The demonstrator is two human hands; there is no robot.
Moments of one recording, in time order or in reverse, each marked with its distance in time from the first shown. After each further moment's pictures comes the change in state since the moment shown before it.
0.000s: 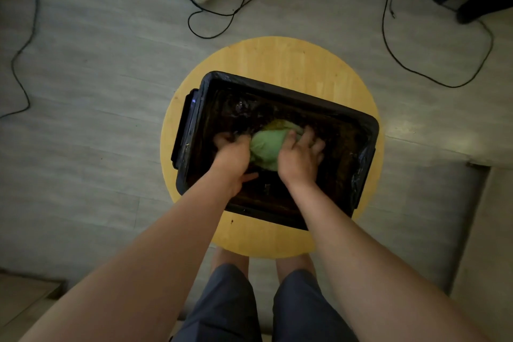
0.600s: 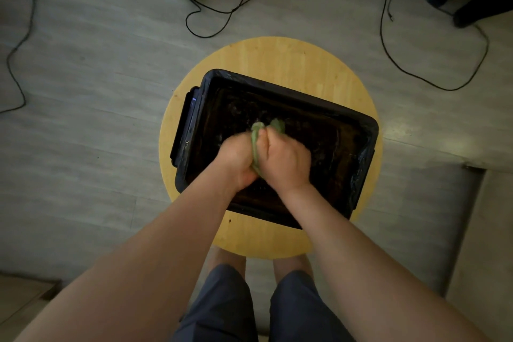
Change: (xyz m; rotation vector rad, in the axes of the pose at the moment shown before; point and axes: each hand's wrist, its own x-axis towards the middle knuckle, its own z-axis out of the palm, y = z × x) left_hand -0.015 0.011 0.007 -0.074 -0.274 0.005; right_hand -0.023 -0.013 0.000 -0.251 0.290 -0.826
